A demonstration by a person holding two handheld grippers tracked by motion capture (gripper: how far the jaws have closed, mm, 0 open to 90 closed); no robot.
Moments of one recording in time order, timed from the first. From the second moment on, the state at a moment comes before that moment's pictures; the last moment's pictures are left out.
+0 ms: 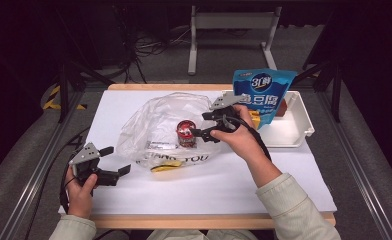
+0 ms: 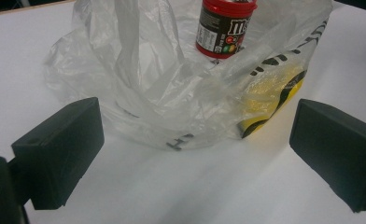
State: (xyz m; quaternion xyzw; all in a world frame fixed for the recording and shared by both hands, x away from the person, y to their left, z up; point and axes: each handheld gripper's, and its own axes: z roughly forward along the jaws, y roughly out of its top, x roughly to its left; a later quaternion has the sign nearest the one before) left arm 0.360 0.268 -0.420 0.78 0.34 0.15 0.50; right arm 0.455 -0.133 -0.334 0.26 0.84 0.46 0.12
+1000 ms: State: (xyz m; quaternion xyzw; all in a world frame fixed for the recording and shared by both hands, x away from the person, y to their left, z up) left arm 0.361 0.270 -0.420 0.78 0.34 0.15 0.50; right arm 0.489 -0.095 -0.393 0.31 0.85 0.41 0.12
